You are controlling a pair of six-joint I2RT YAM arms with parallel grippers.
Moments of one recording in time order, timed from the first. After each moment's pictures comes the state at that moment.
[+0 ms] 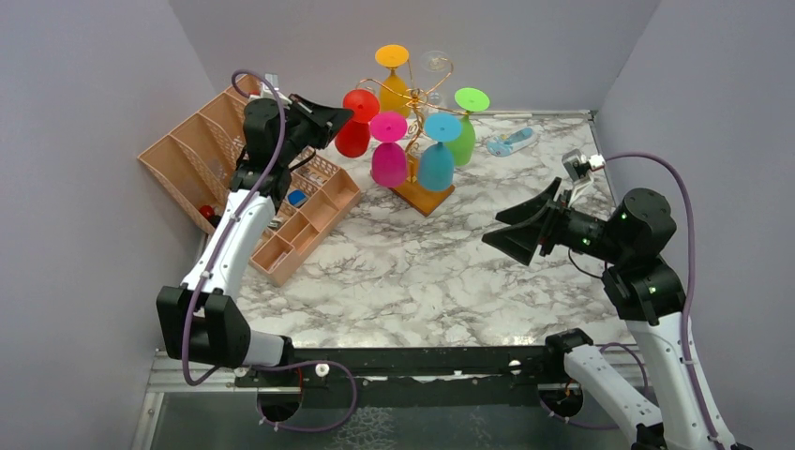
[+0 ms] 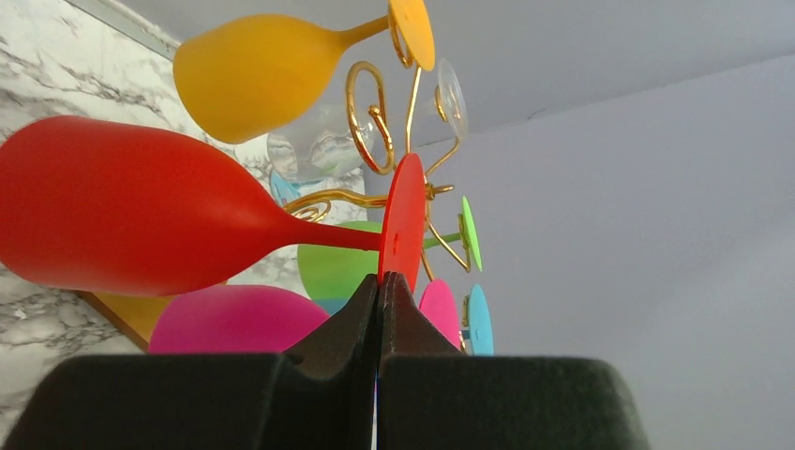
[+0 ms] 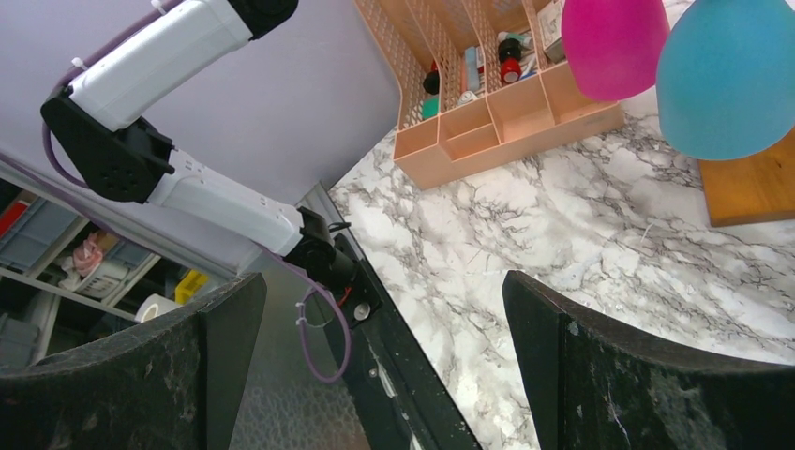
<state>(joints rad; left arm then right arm) -0.16 1.37 1.27 0.04 0.35 -1.13 0.25 0.70 1.05 -0.41 -0.84 0.50</state>
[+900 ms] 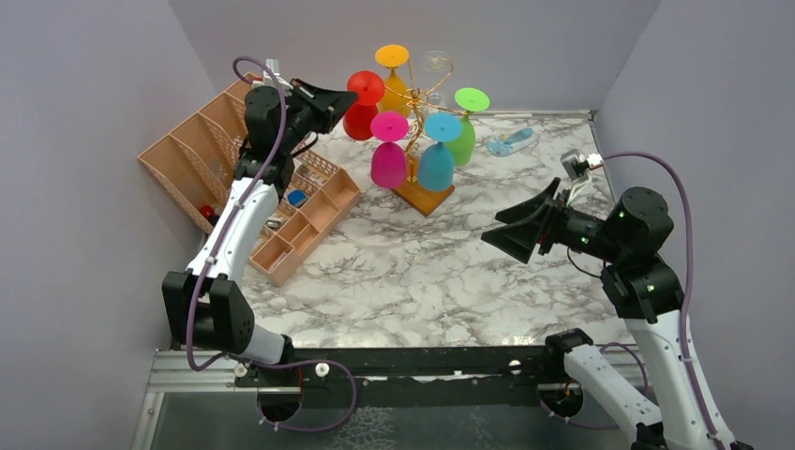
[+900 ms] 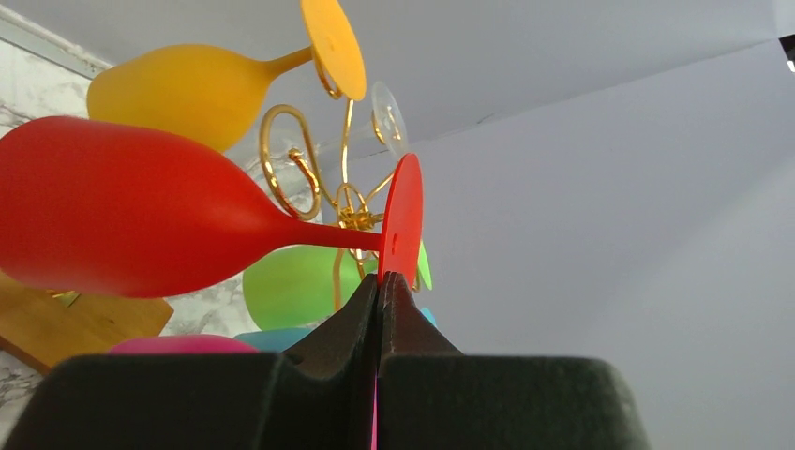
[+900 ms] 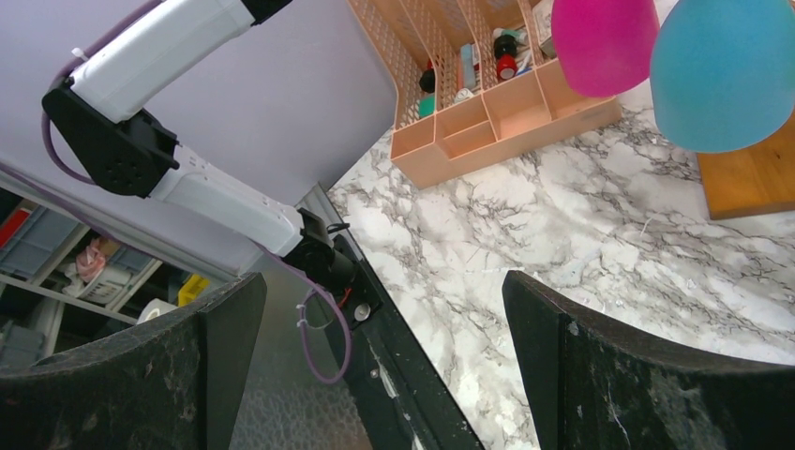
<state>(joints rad) -0.16 1.45 1.33 0.13 0.39 -1.22 0.25 0.71 1.04 -0.41 -0.83 0.50</state>
